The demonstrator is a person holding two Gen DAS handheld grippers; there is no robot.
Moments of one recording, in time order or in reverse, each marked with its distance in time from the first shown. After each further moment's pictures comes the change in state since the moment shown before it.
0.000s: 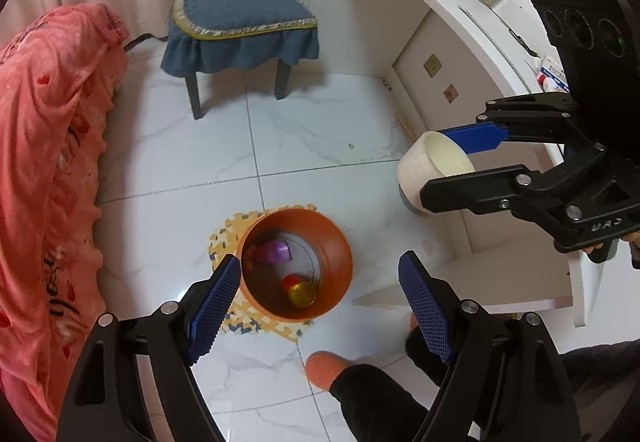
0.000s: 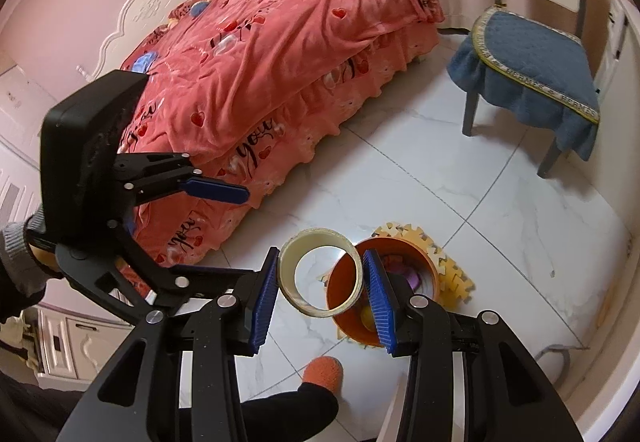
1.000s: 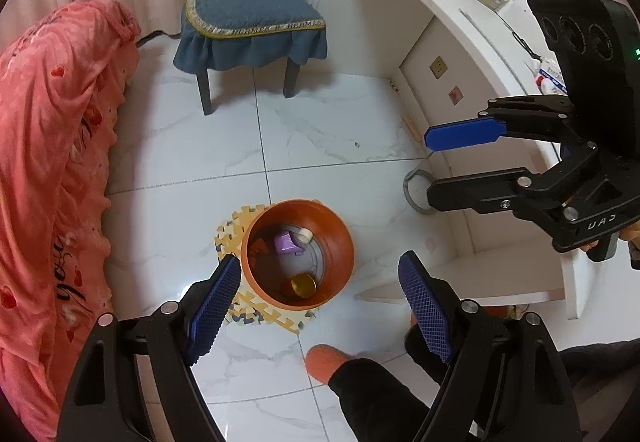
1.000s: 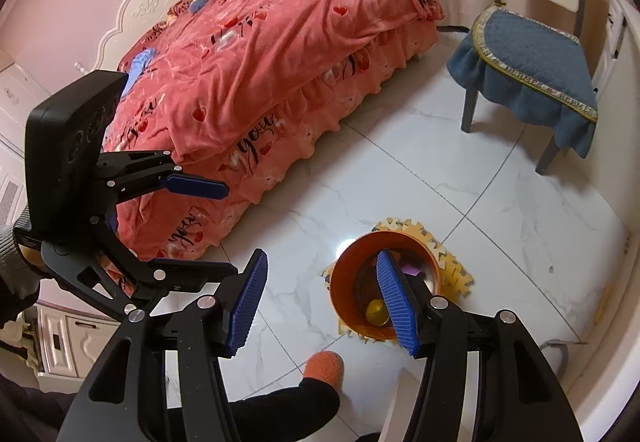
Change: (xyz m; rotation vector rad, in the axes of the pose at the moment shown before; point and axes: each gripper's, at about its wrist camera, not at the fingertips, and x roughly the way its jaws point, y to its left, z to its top) left arm -0.018 -0.009 -0.006 -0.005 -0.004 0.027; right arm -0.013 0.010 -0.007 0.011 -0.001 -0.013
